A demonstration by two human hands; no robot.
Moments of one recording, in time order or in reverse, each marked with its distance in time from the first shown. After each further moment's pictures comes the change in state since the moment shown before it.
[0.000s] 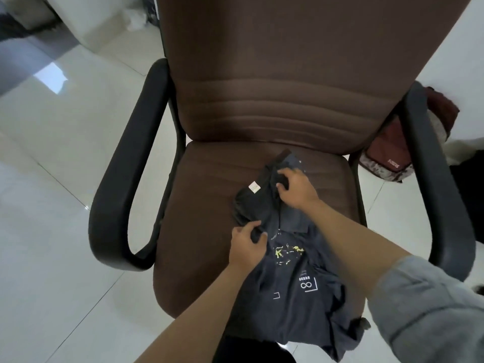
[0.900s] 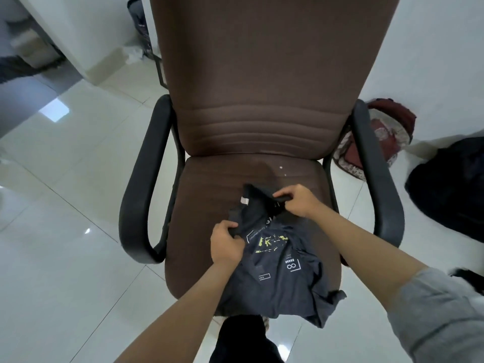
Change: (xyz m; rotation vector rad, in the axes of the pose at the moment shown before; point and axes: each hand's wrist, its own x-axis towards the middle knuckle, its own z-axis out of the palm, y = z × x) left_hand -0.058 0.027 -0.052 0.002 0.206 0.045; right_hand -0.089 -0.007 -0.068 0.211 -0.148 0.028
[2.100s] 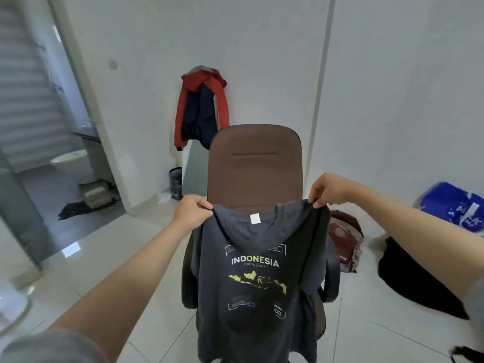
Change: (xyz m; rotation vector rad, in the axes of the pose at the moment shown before) left_hand -0.238 0.134 -0.329 -0.006 0.164 0.545; right_hand -0.439 -0.196 -0.158 -0.408 0.341 -0.189
